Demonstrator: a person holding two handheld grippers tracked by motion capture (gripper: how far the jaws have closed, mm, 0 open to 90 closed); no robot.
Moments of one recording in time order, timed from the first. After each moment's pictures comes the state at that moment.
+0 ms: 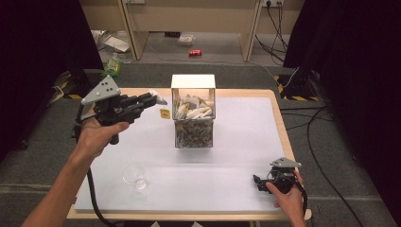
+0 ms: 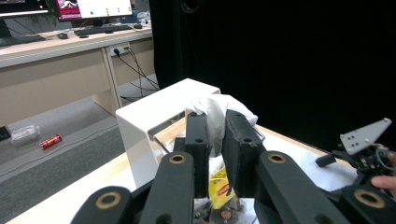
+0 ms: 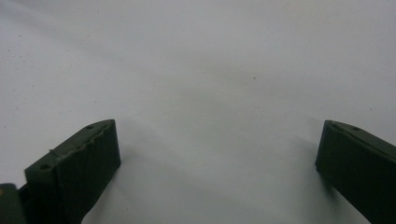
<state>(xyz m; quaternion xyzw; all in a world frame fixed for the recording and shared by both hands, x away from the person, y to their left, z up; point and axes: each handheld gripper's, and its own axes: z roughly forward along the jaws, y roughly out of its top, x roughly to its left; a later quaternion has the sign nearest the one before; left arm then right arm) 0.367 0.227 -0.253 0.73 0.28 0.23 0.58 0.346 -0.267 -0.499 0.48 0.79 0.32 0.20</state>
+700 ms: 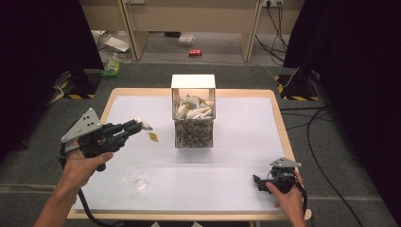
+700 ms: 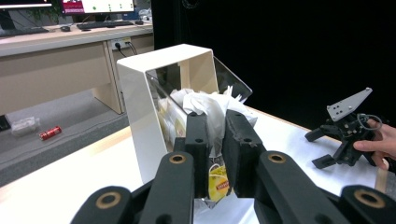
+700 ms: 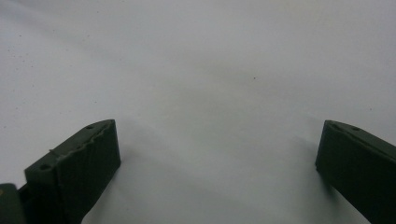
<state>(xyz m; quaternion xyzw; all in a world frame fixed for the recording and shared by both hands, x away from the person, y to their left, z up) 0.322 0.262 -0.304 0.72 0.30 0.23 0.59 0.346 -0.267 -0.499 0.48 0.79 0.32 0.20</state>
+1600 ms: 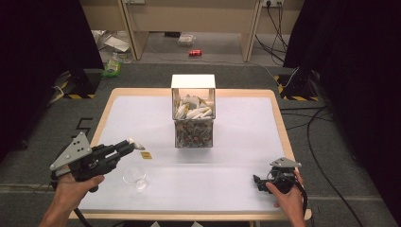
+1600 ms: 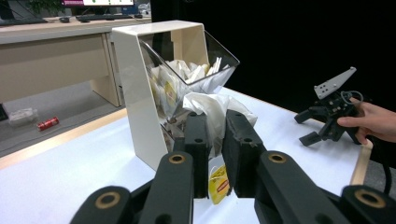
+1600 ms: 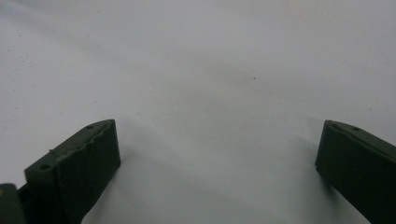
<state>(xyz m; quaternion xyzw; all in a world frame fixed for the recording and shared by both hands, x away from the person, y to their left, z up) 0.284 0.278 -0.337 0.72 0.30 0.22 0.59 0.346 -0.267 -0.499 0.48 0.79 0.32 0.20</state>
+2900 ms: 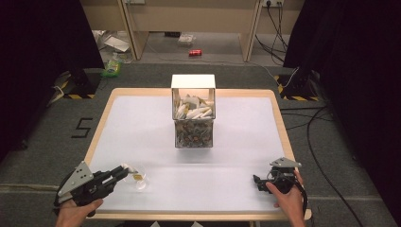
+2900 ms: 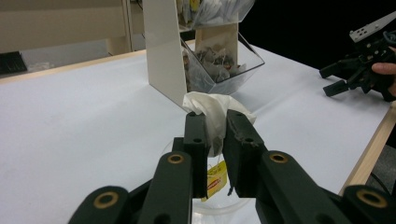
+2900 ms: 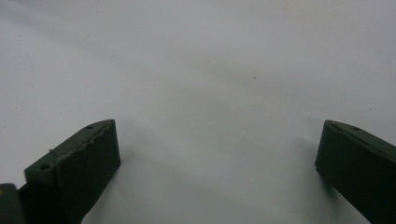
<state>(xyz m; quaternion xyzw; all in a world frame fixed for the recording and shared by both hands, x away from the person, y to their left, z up) 0.260 0.301 -0.424 0.72 0.36 0.21 0.55 0.346 -0.267 -0.499 0.48 0.79 0.32 0.20</state>
